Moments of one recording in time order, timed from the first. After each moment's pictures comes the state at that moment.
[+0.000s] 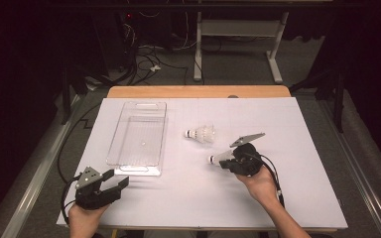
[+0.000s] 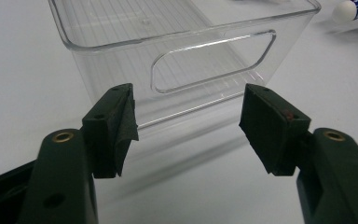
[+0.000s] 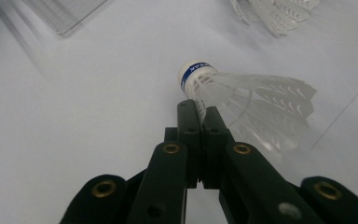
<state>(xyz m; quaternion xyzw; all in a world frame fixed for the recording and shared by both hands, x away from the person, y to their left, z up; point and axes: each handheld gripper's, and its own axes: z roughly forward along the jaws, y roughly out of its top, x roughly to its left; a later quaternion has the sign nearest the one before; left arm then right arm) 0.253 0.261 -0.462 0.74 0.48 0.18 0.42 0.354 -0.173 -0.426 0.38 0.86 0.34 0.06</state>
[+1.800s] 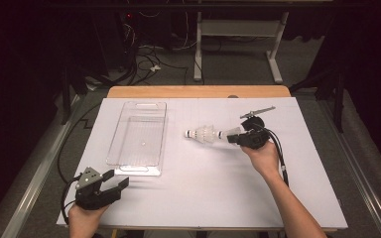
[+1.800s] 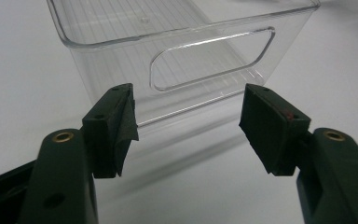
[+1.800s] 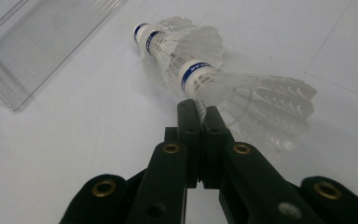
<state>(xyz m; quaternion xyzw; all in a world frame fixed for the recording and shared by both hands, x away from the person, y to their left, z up) 0.252 0.262 -0.462 0.75 0.48 0.18 0.42 0.422 -0.195 -0.404 0.44 0.82 0.35 0.06</state>
